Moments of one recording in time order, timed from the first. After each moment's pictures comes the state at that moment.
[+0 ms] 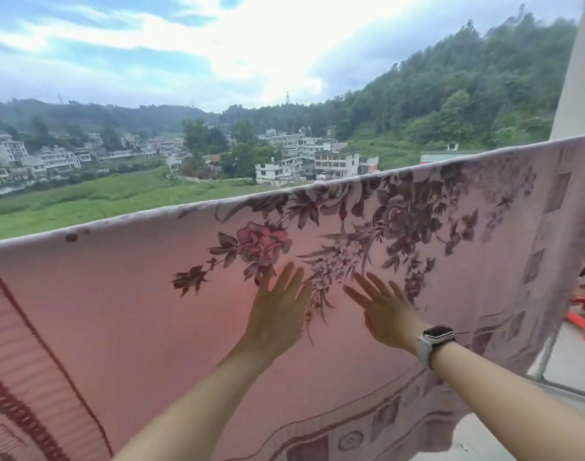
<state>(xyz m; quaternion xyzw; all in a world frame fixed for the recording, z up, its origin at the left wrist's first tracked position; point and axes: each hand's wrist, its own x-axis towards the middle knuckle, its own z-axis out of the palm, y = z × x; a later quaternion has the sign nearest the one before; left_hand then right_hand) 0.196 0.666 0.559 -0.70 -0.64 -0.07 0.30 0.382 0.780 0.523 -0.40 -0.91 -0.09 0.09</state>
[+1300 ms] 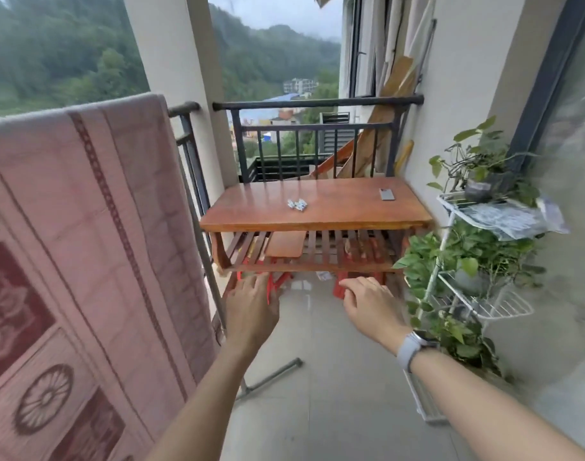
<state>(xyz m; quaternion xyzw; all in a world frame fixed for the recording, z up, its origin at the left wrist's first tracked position) 1.023 1.405 0.443 -0.88 -0.36 -0.29 -0.05 1.193 1.277 0.436 -0.83 -0.51 -0.07 0.23</state>
